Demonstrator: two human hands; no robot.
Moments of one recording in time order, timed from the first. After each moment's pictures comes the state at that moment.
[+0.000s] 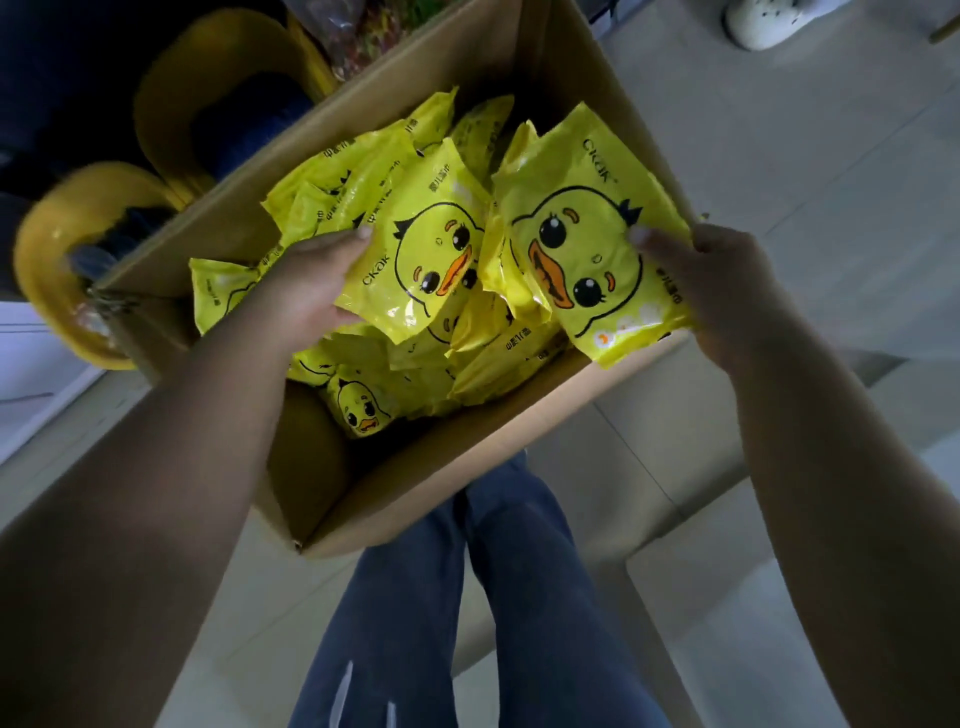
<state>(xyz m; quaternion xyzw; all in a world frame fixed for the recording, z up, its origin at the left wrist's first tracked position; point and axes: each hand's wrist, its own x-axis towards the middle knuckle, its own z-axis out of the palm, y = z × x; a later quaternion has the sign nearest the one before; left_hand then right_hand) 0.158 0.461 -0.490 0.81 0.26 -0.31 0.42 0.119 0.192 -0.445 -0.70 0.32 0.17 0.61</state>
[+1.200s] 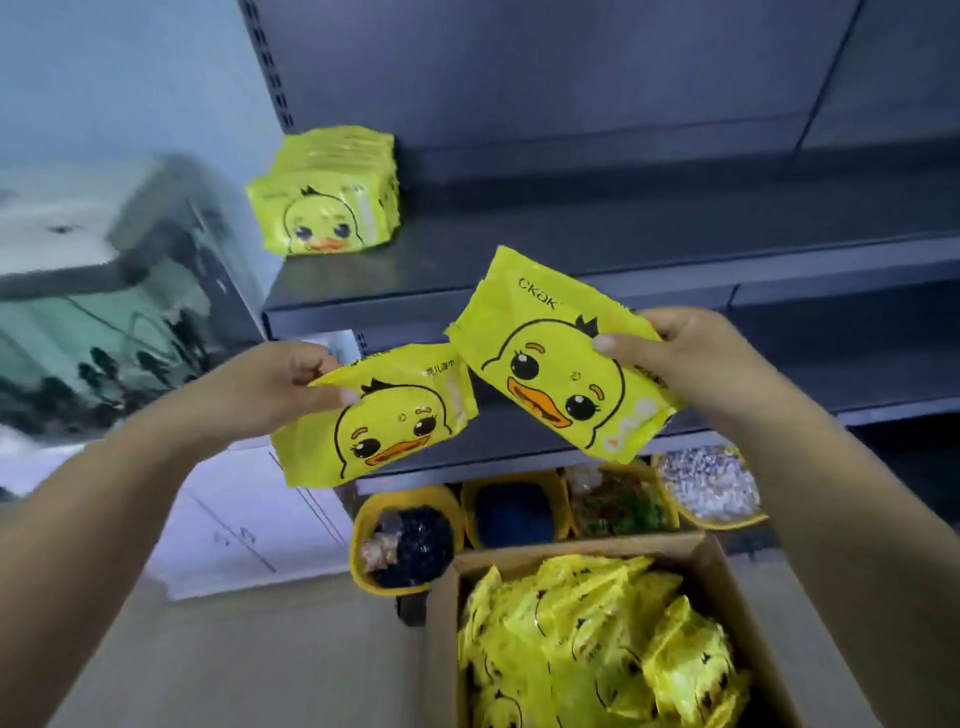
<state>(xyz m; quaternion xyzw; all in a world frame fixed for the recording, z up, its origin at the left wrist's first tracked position) 0.051 0.681 -0.032 0.88 0.17 0.00 0.45 0.181 0.403 -0.029 -0.79 -0.19 0.16 0.57</state>
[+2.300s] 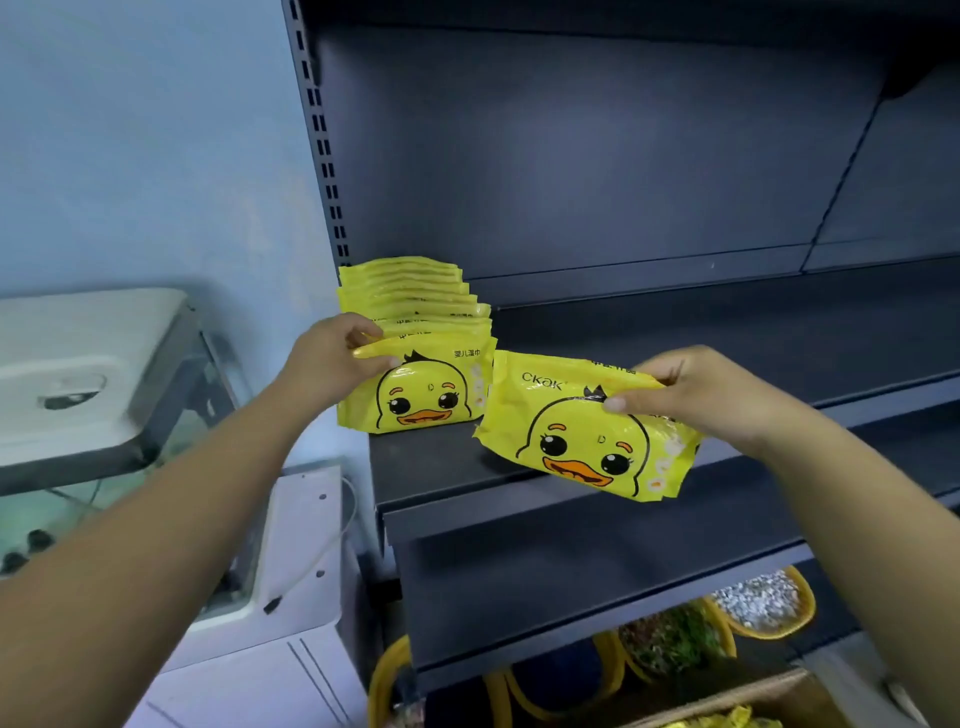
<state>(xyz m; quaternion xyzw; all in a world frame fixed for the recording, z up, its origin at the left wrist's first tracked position) 0.232 0.915 -0.010 0.91 0.12 0.22 0.32 0.250 0.594 0.032 -0.86 -0.20 0.15 0.45</state>
